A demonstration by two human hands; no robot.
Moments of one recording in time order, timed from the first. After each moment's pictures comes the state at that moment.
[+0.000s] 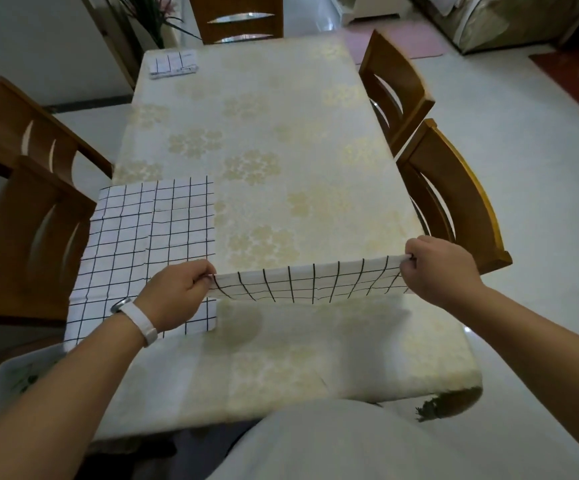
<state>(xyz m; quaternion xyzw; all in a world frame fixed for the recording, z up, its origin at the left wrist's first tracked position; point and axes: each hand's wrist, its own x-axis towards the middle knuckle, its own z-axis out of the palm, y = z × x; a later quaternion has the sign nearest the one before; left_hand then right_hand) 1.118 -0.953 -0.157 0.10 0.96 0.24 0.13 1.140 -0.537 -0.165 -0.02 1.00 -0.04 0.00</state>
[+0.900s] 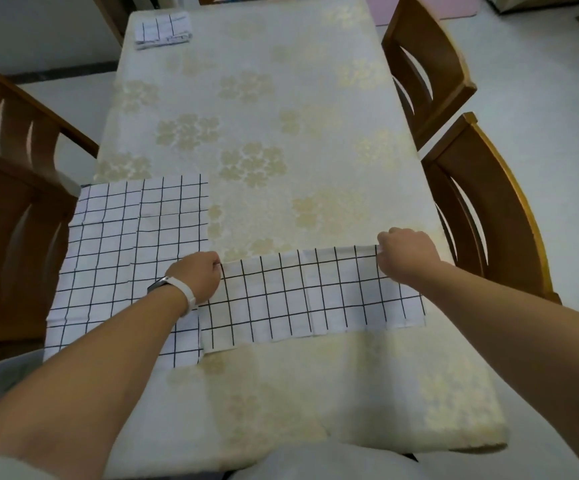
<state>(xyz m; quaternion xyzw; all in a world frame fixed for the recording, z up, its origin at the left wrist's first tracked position) 0.989 -0.933 -0.254 0.01 0.97 0.08 0.22 0.989 -0.550 -0.259 -0.05 0.98 0.06 0.16</state>
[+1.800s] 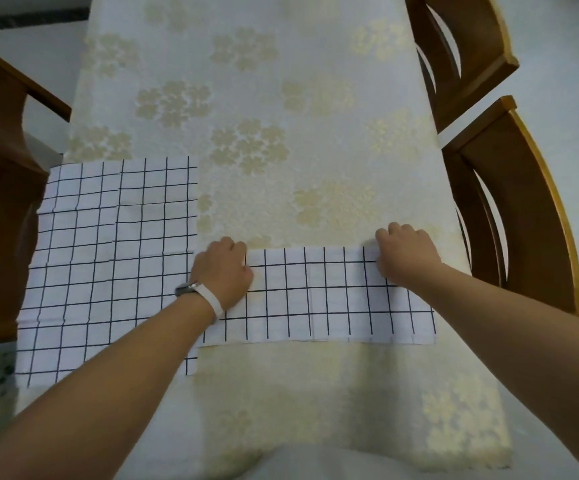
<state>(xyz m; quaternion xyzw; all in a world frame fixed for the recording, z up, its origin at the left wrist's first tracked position) 0.971 -0.882 -0.294 0.07 0.98 0.06 0.16 0.958 -0.553 -0.301 -0.08 0.97 0.10 0.20</state>
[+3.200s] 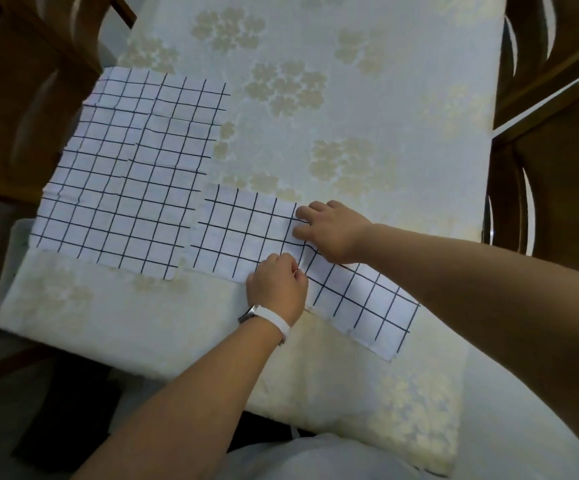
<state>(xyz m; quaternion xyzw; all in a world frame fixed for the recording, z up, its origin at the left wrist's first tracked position) 1.104 -0.720 -0.300 -0.22 0.95 0.21 0.11 0.966 -0.616 -0.305 -0.55 0.82 0.06 0.15</state>
